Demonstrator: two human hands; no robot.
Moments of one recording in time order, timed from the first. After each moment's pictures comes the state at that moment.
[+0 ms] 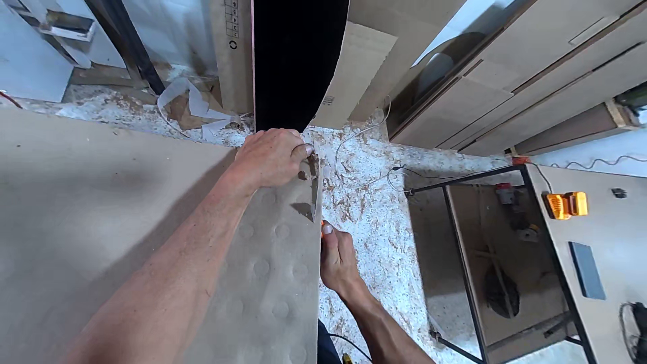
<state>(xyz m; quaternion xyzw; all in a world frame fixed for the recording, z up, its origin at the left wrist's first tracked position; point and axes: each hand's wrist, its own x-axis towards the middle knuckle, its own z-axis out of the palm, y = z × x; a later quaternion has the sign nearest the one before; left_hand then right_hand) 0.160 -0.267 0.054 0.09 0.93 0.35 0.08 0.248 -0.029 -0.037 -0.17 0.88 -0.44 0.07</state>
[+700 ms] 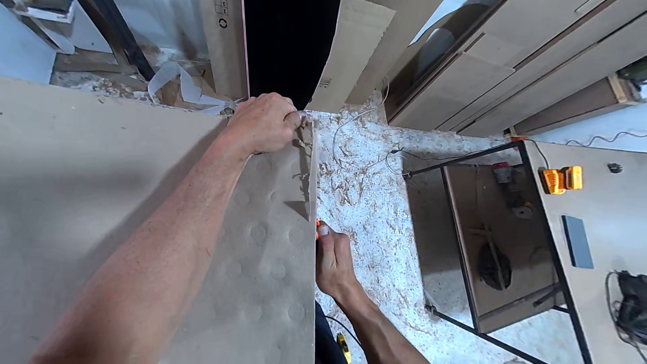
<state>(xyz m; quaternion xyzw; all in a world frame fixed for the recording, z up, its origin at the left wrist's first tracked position) 0.158 -0.269 0.051 0.10 0.93 0.34 0.07 0.305 -0.019 -0.038 -0.13 0.88 -0.44 0.06</state>
